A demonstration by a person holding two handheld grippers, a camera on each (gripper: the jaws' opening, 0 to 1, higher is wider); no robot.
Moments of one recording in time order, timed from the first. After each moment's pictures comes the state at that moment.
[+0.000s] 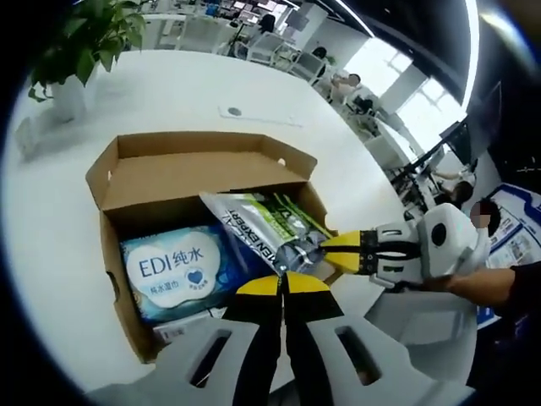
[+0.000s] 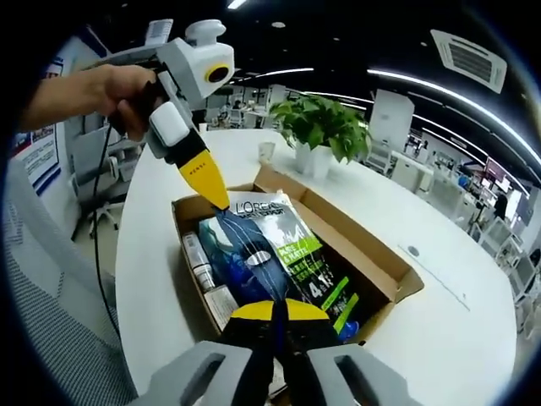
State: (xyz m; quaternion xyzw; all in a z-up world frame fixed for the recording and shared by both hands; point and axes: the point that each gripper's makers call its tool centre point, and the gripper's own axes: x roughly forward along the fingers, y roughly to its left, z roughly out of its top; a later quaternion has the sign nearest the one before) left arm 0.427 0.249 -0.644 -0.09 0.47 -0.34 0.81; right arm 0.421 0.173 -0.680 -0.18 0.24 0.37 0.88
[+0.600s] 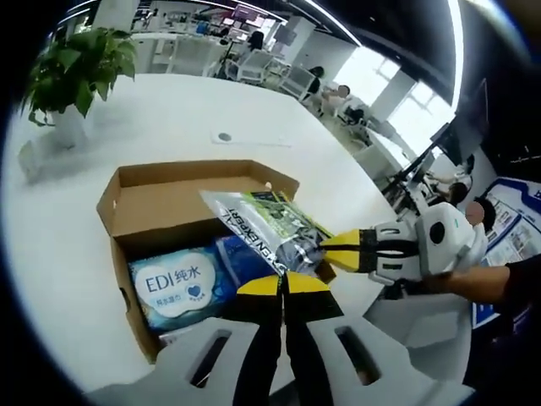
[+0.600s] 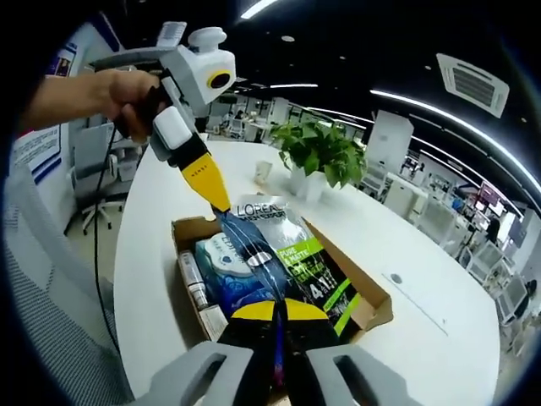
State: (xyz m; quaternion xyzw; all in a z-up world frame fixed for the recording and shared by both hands) left arm 0.427 0.243 -0.604 -0.09 0.42 -0.36 0.83; right arm 0.426 0.169 -0.637 -0.21 0.19 0.36 0.89
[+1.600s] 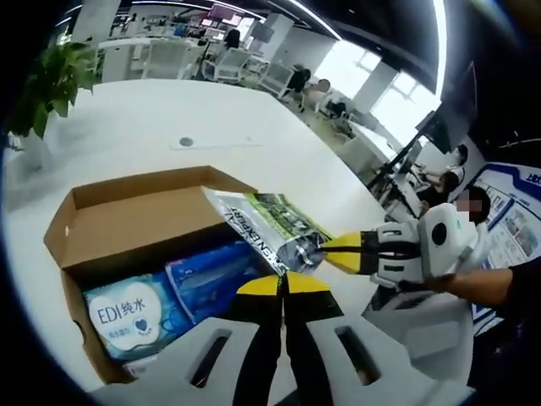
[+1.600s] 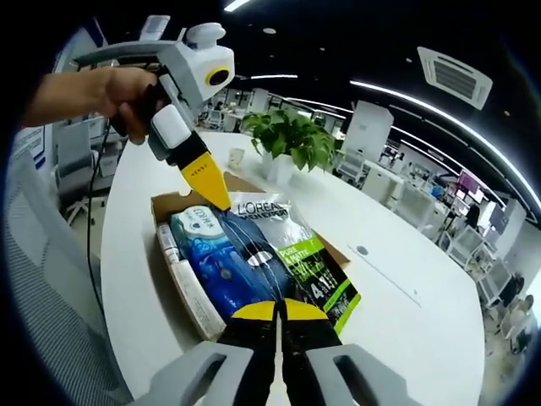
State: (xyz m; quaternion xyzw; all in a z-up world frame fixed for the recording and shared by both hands) left arm 0.430 0.156 -0.615 -0.08 0.42 -0.41 0.81; right arm 0.415 0.081 -0.647 -0.21 0.22 0.30 0.90
